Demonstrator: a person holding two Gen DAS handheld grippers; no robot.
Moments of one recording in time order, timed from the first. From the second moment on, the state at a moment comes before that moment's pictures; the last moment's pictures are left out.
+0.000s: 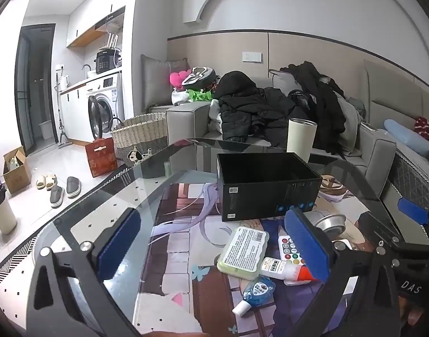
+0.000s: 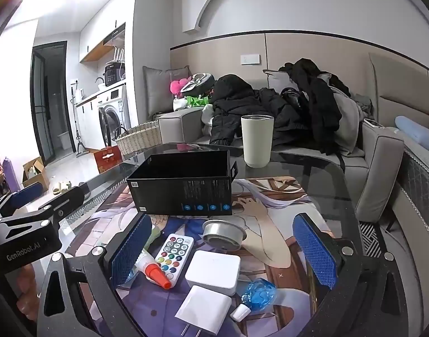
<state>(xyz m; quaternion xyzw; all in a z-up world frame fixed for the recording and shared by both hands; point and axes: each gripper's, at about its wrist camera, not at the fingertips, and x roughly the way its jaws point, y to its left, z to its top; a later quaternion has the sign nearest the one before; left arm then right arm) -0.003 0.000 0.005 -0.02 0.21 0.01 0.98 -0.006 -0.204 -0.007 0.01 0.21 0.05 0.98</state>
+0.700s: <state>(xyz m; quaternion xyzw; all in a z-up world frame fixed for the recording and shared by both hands) 0.000 0.000 -0.002 -0.01 0.21 0.01 0.98 0.002 -0.203 -0.011 0.00 0.23 0.05 0.97</state>
